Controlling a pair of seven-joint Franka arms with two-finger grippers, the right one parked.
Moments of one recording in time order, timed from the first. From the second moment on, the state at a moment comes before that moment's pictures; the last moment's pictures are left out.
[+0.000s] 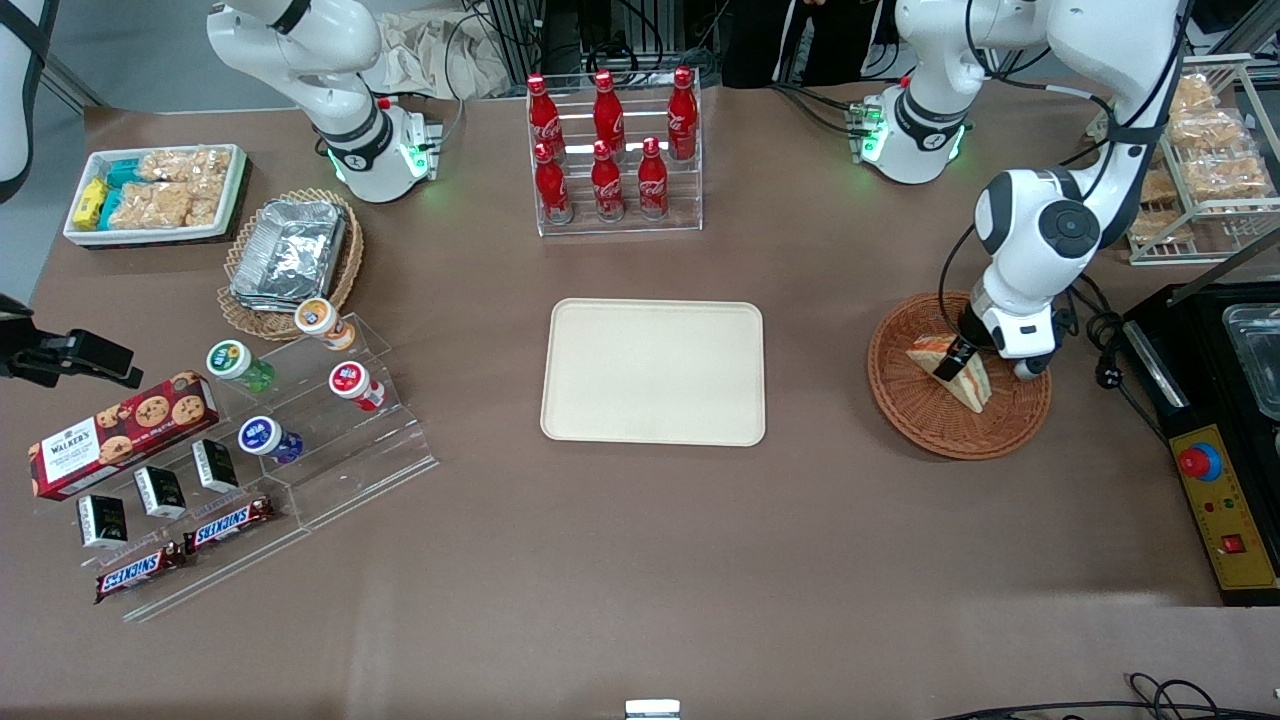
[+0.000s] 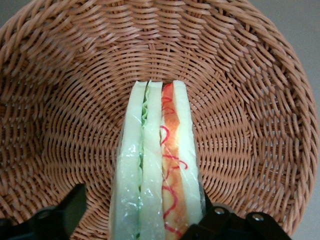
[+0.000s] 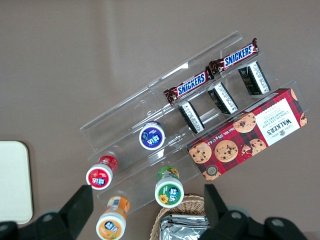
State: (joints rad) arm -0.10 0.10 0.04 -2.59 0.02 2.77 -0.97
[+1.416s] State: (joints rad) arm -0.11 -0.05 -0.48 -1.85 0.08 1.81 -0.86
